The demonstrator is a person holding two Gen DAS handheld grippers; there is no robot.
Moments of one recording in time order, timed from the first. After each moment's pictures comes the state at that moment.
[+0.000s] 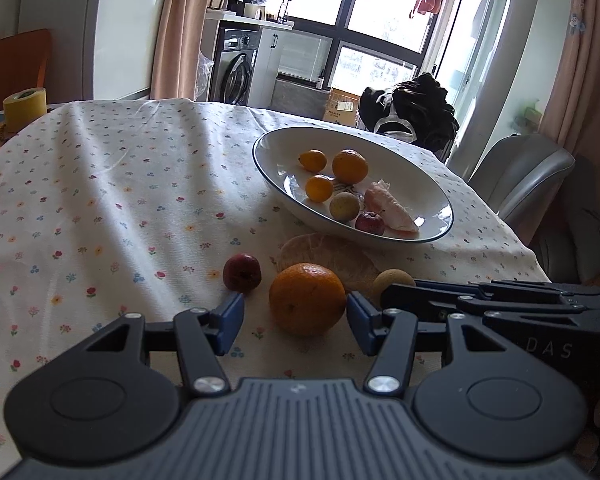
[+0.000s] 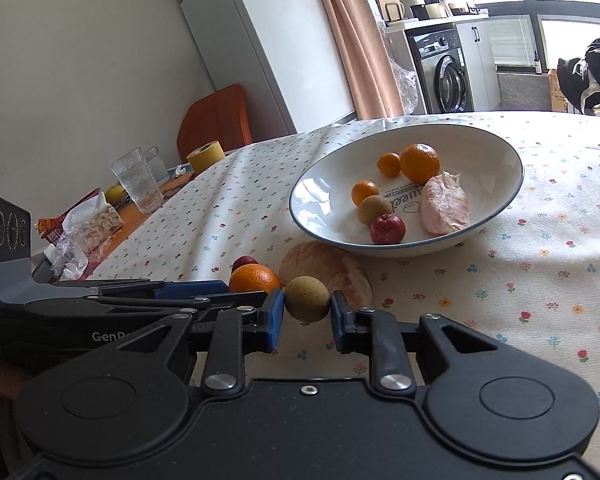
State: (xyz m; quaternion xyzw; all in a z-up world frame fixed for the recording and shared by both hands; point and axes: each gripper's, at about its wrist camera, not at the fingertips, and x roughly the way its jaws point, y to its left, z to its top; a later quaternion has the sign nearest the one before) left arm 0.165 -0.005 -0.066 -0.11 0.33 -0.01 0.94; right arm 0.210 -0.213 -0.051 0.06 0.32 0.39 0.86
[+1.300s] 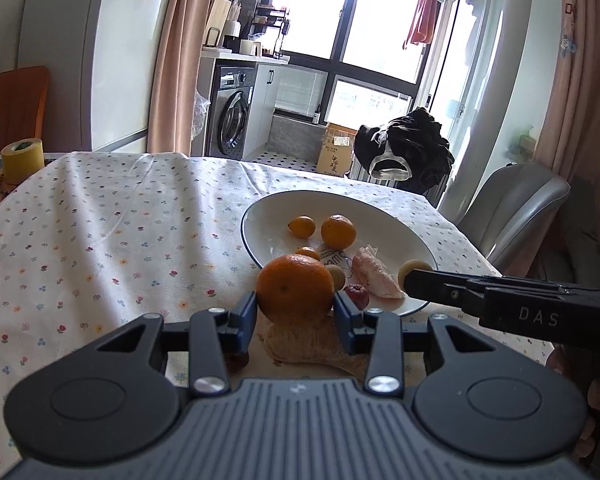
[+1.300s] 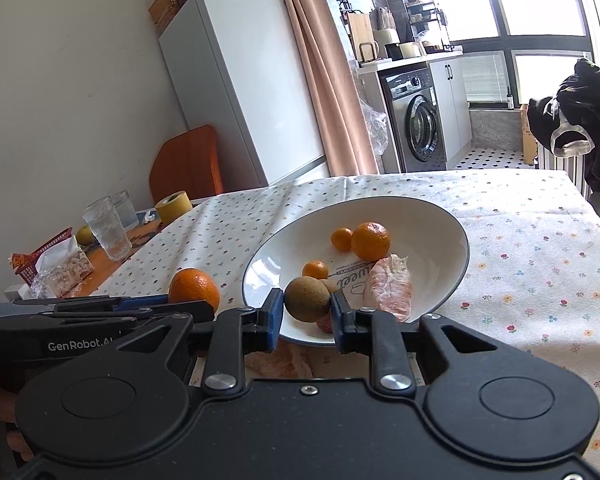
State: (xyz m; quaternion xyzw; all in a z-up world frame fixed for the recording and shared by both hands) left arm 0.182 -0.008 -0.029 -0.10 0.28 -0.01 0.96; right arm 0.241 -0.227 -0.021 0.06 0.27 0.35 0.89
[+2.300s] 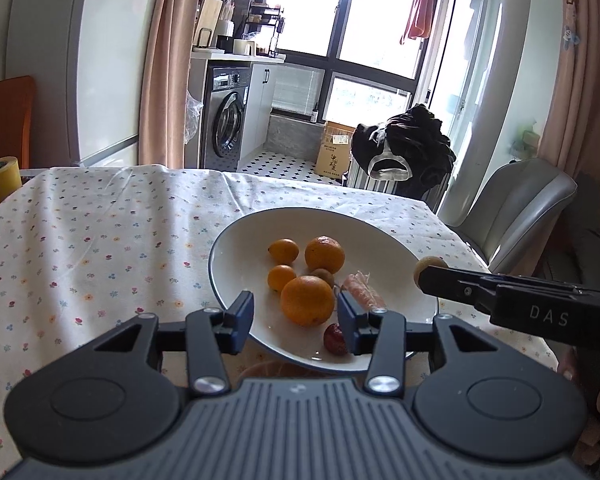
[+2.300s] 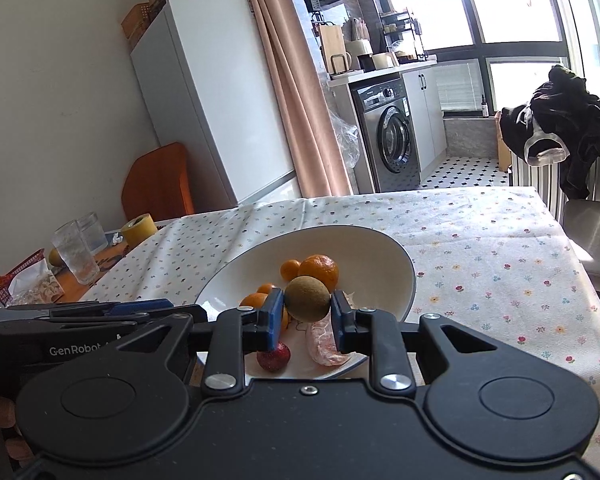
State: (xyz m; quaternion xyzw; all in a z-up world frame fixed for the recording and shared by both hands) left arm 0.223 -0.026 -0.025 -0.09 0.28 0.00 0.96; right arm 0.272 -0.240 -0.017 0.07 0.26 0.32 0.91
